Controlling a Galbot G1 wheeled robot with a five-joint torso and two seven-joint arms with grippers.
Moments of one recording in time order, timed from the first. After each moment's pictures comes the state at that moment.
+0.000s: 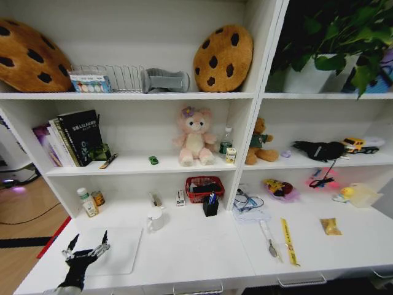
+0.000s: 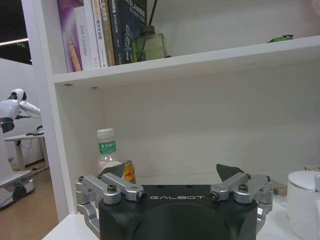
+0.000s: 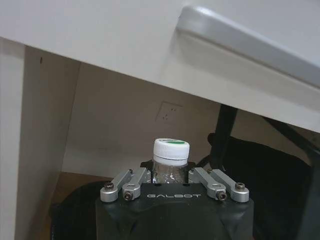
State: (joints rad) left arm 1.92 -1.28 -0.85 -2.10 -0.33 -0.18 -0.09; right arm -1.53 1.28 0.56 0.88 0.01 0.66 0.21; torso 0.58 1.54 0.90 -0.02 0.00
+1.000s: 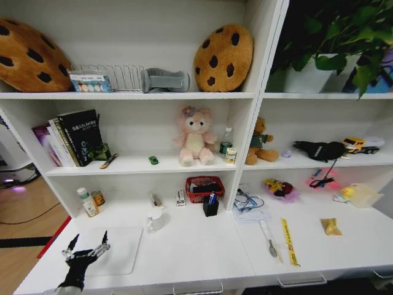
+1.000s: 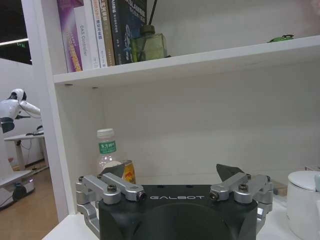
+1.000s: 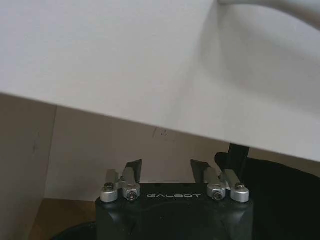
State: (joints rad) left arm 1.92 -1.28 -0.85 -2.10 -0.33 -0.18 -0.09; right arm -1.27 1.29 0.58 0.66 -0.02 0.66 0.17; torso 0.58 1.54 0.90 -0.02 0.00
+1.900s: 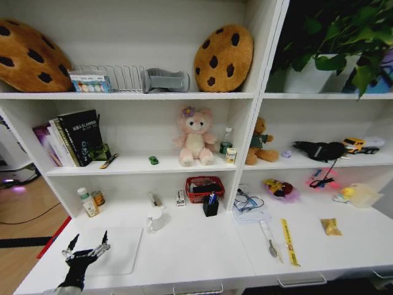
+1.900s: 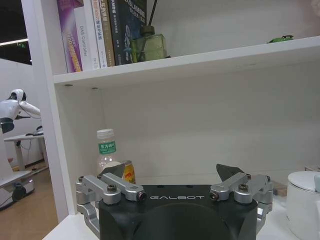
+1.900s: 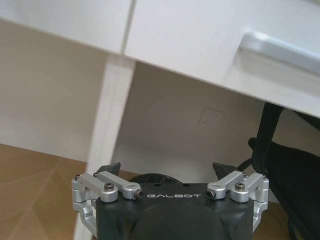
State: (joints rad) left arm 1.92 -1.28 -0.85 -2.10 -0.33 -0.18 -0.09; right arm -1.73 1.35 0.58 1.00 -0.10 0.79 0.15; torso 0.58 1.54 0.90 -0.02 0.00
